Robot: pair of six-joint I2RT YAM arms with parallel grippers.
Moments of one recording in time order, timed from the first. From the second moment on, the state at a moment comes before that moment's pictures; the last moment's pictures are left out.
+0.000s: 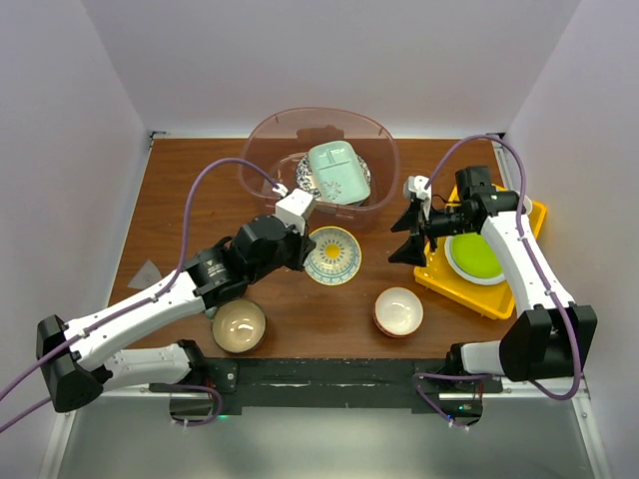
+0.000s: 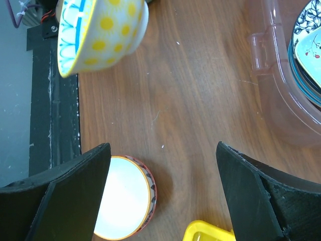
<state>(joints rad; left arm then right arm) -0.95 1.11 0.99 -0.33 -0.25 -0.31 0.08 1.34 1.20 -1.06 -1.10 -0.98</state>
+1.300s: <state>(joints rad) -0.72 1.18 1.22 -0.31 -0.09 -0.19 0.06 1.34 1.16 -1.04 -1.12 -0.99</state>
